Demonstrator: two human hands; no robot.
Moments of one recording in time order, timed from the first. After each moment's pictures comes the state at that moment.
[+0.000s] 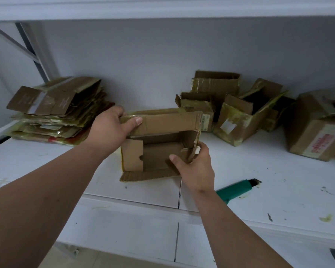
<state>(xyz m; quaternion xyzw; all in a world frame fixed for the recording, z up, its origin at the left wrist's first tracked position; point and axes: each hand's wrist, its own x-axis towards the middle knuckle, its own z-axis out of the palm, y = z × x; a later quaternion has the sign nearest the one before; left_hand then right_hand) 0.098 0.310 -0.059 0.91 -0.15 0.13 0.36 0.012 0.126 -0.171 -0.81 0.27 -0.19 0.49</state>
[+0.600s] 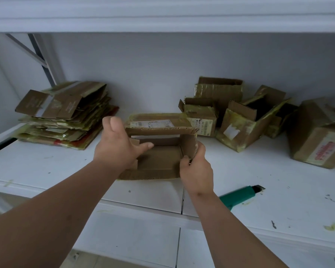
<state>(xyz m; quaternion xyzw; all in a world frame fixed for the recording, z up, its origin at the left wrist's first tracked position) 0.088 0.308 -0.089 0.94 -0.09 0.18 0.28 0.011 0.140 -0.148 -0.86 0.22 -0.21 0.42</state>
